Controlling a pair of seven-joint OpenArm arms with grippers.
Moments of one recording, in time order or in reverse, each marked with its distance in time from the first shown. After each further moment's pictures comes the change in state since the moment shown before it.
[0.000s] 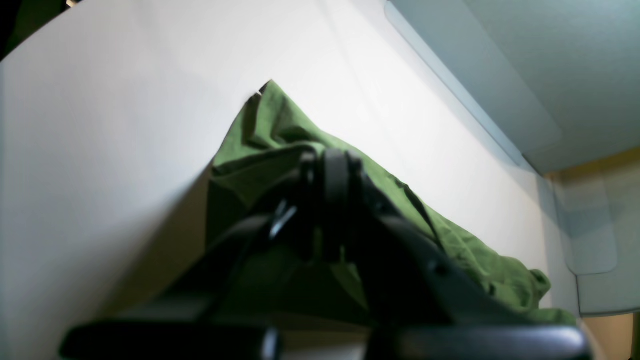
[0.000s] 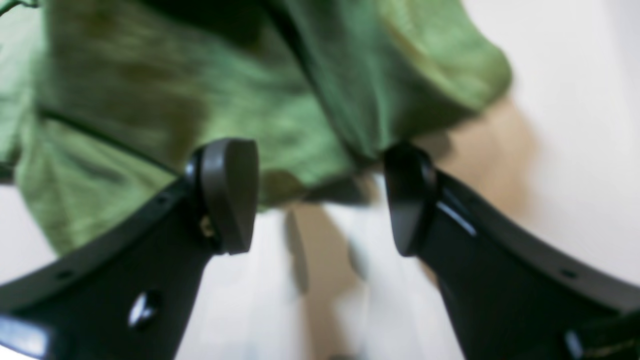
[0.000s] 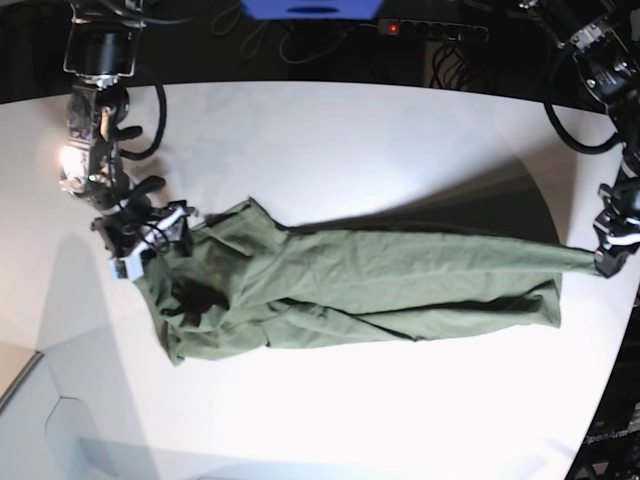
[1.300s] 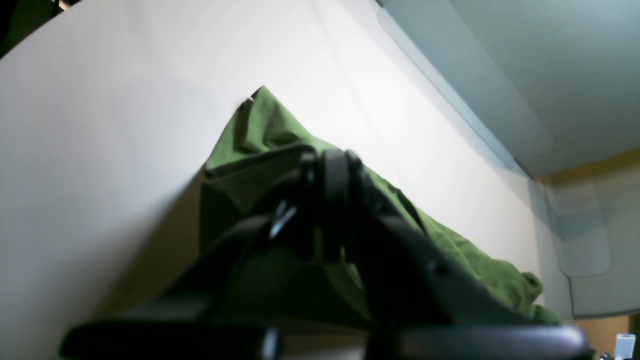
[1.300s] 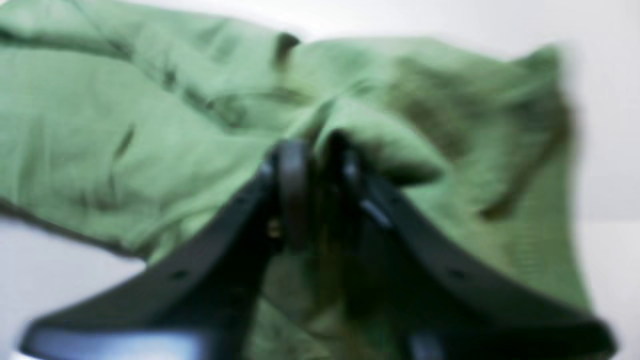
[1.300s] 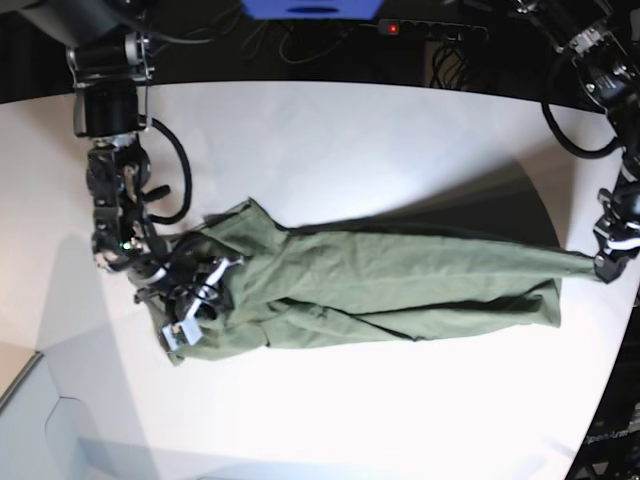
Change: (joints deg) left arm -0.7 0.0 -0.1 0.0 -0.2 0.0 0.0; right arm 13.3 0.3 -13.0 -3.8 0.0 0.0 -4.5
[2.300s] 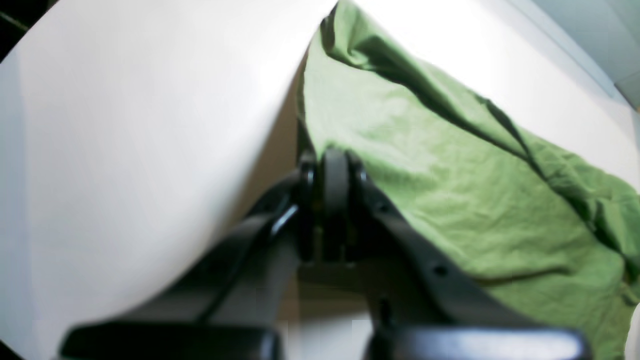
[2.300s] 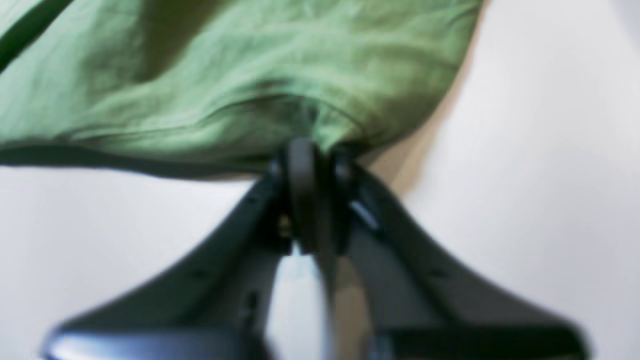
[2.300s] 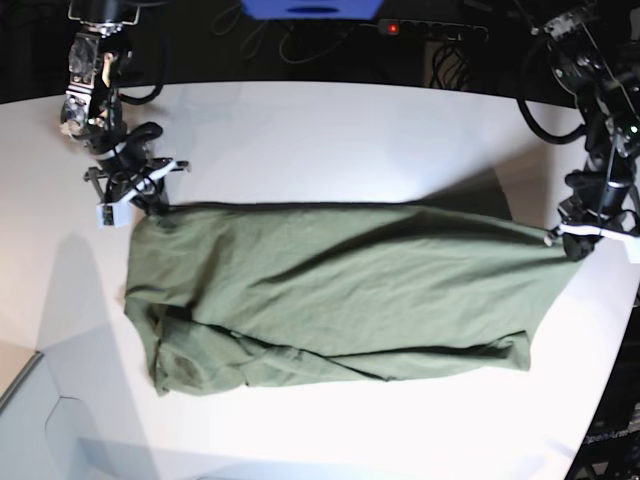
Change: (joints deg) left arm 3.4 3.2 8.1 4.5 15.3 0.0 0.2; right arm -26.0 -2.1 18.3 9.2 0.3 0.0 12.1
